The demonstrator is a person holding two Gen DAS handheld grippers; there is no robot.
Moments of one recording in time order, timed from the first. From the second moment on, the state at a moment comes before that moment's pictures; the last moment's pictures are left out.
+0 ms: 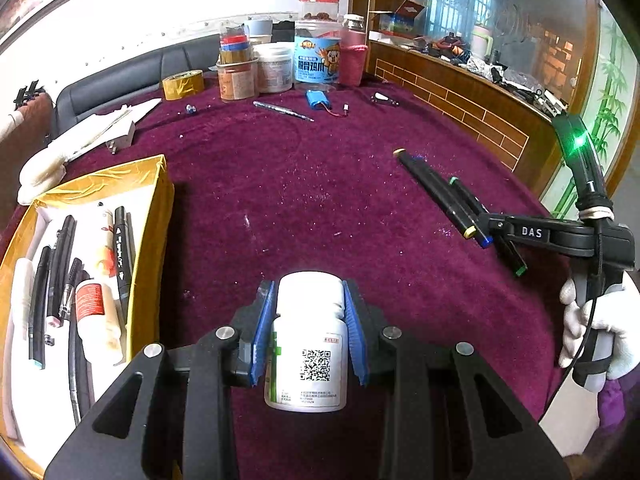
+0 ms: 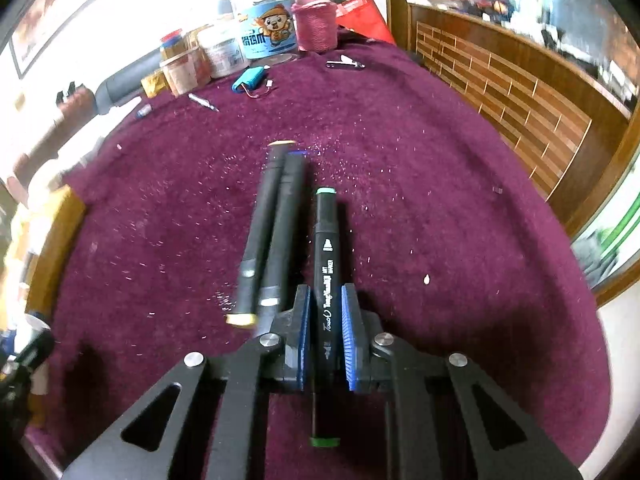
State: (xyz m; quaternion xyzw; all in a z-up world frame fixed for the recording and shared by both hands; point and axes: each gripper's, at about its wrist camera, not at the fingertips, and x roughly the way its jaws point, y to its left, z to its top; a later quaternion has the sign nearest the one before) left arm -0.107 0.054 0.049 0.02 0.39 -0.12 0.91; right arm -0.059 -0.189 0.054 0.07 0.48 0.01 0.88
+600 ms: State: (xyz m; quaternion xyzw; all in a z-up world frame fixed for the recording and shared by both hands) left arm -0.139 0.098 0.081 -0.07 0.36 -0.17 0.92; right arm -0.093 -0.180 0.095 0.14 0.44 0.10 0.88
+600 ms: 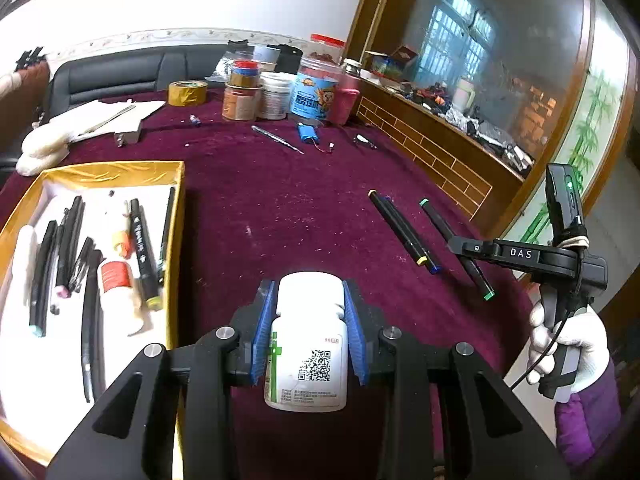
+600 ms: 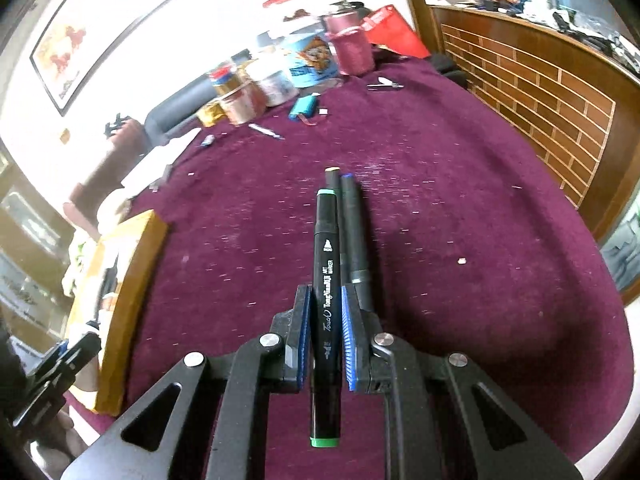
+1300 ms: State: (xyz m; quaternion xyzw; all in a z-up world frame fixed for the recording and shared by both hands) left arm -0.193 0.206 0.100 -0.16 0.31 -0.10 0.93; right arm -0.099 -0.090 0.127 0.11 0.43 0.21 0.87
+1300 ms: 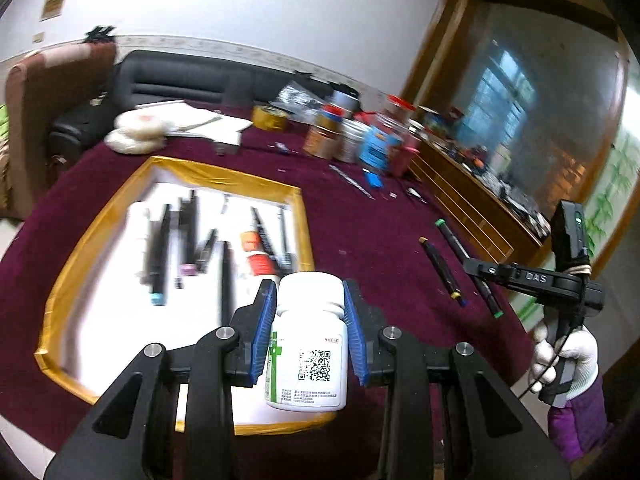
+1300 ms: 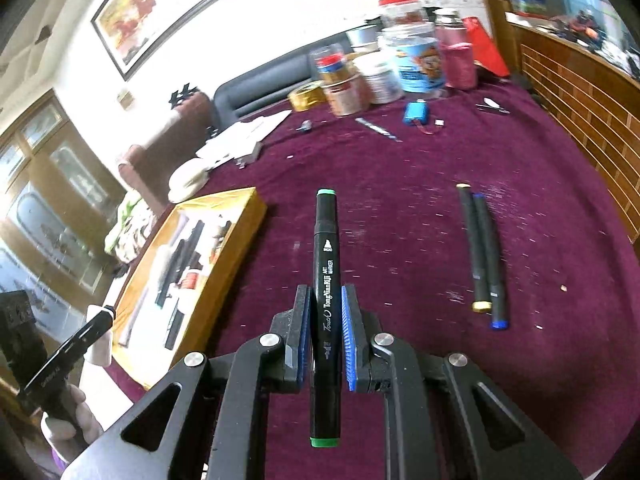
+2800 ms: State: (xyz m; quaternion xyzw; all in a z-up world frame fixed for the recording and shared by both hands) left arm -0.189 0.333 0.042 -0.23 0.33 0.03 0.91; right arm -0.104 0.192 0.035 -0.01 0.59 0.40 0.70
